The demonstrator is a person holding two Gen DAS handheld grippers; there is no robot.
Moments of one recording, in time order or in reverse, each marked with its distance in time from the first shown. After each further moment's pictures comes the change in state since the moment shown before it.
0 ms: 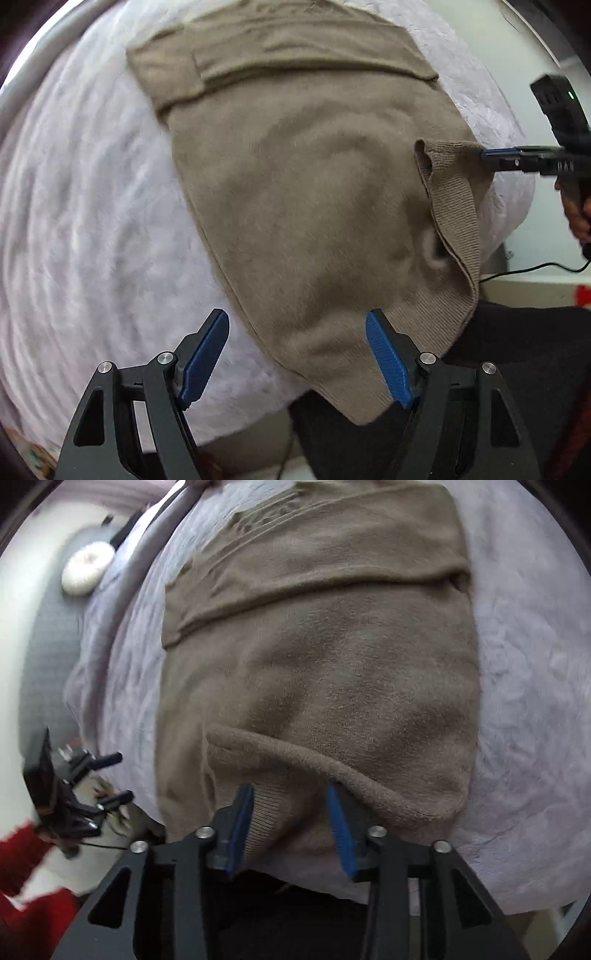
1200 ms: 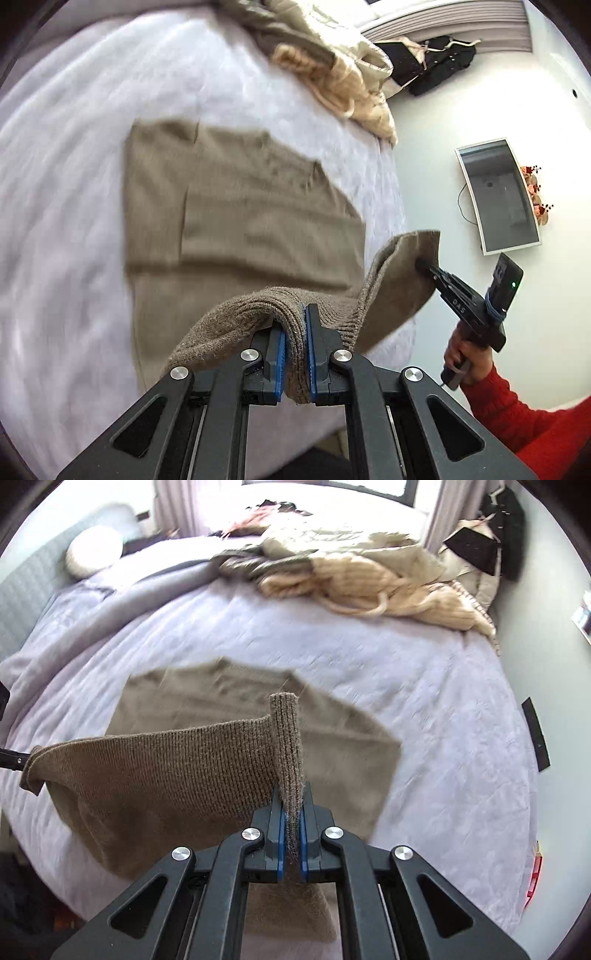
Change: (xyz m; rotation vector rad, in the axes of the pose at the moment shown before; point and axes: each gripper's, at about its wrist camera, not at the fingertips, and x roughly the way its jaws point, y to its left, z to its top) left arm -0.115 0.112 0.111 -0.287 -0.443 -0.491; right arm -0.111 0.023 0.136 -0.140 -0.459 -0.445
